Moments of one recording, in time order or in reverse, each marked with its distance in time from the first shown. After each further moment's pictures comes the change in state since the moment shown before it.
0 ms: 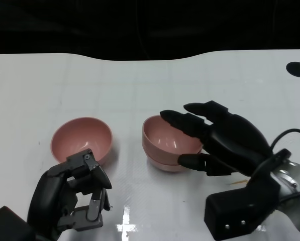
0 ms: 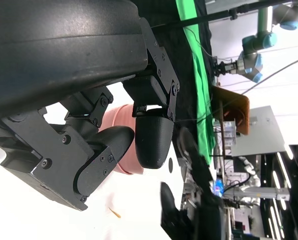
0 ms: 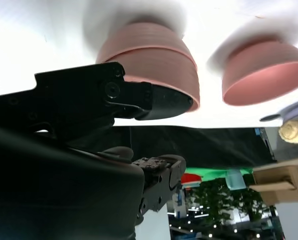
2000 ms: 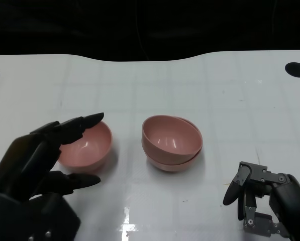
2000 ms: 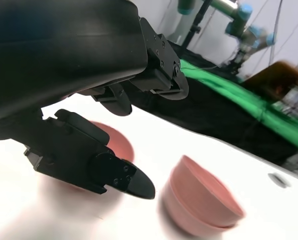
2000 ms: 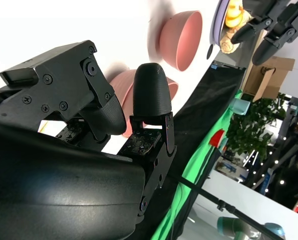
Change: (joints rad) left arm -0.103 0.288 0.019 -0.247 0.677 0.144 0.147; right arm 0.551 0.175 -0.302 -0.201 0.650 -0.125 0.144
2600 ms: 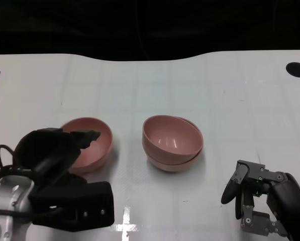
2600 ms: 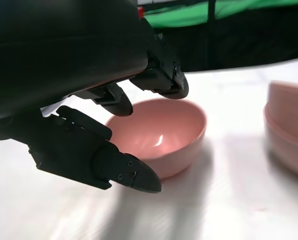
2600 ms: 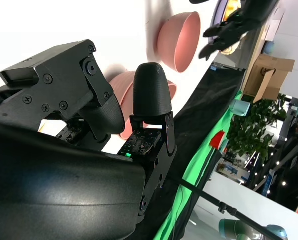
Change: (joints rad) left arm -0.199 0.102 -0.278 0.175 0.426 0.291 -0.045; right arm -0.003 0.016 -0.004 -0.014 -0.004 0.017 0.013
